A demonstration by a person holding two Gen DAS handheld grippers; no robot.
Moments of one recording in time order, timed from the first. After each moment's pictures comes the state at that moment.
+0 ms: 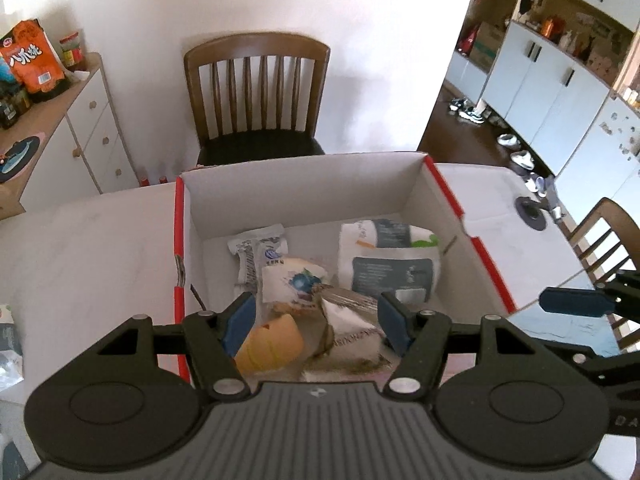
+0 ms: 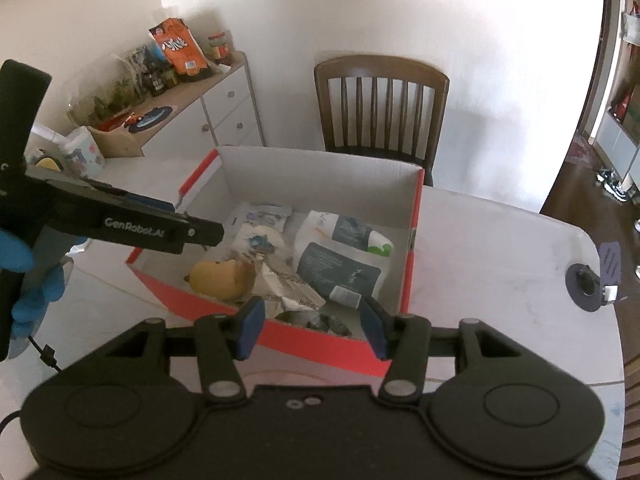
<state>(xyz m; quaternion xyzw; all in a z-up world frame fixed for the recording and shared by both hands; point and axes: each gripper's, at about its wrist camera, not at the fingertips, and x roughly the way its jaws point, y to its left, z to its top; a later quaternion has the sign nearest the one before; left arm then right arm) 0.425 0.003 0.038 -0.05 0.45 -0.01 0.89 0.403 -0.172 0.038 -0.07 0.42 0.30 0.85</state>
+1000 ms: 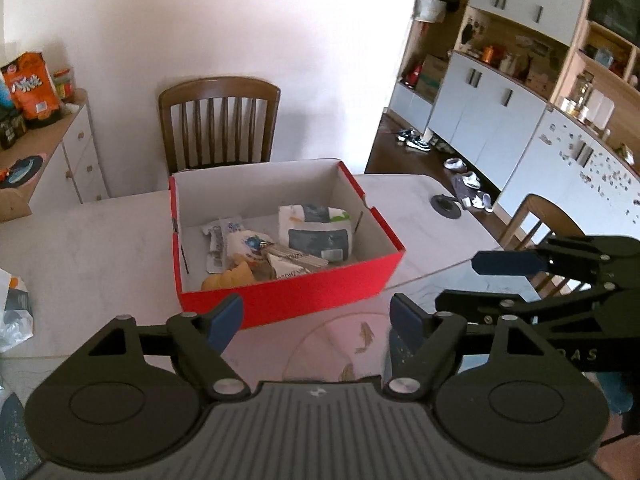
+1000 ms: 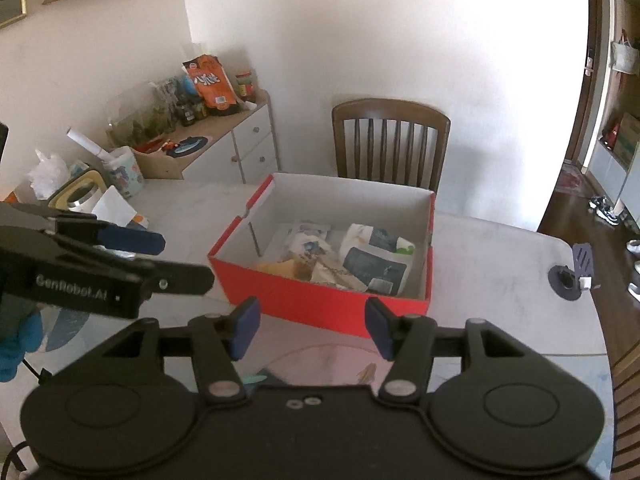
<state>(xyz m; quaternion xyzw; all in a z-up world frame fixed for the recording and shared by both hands) 0.274 -0.018 0.093 -0.05 0.38 -0.08 0.92 0.297 -0.180 0.086 -0.06 0.36 0.31 0.88</state>
